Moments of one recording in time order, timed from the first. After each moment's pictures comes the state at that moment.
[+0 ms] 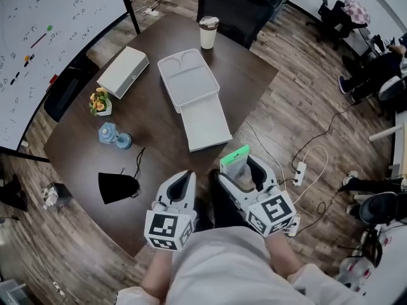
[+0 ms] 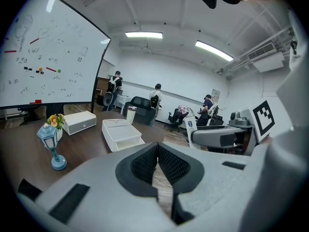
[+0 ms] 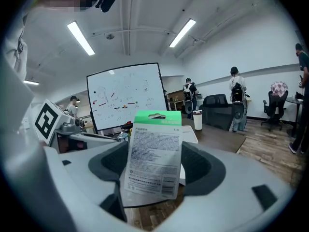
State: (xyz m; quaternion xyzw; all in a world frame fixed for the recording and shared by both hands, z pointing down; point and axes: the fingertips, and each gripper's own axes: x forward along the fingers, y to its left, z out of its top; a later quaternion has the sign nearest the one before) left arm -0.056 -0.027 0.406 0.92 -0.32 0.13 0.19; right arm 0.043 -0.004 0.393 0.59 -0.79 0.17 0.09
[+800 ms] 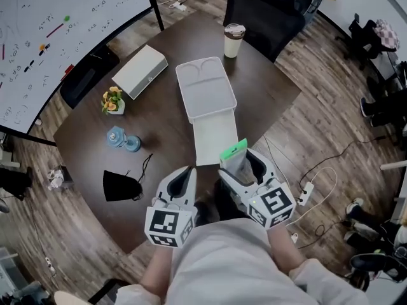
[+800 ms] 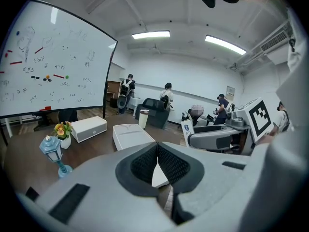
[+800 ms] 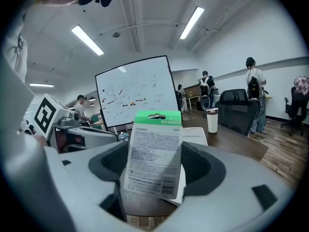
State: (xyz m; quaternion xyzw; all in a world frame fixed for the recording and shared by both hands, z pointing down) left arm -0.037 -0.096 0.403 0.89 -0.39 0.14 0.18; right arm 0.063 -0.093 0.404 0.50 -0.84 0.18 0.10
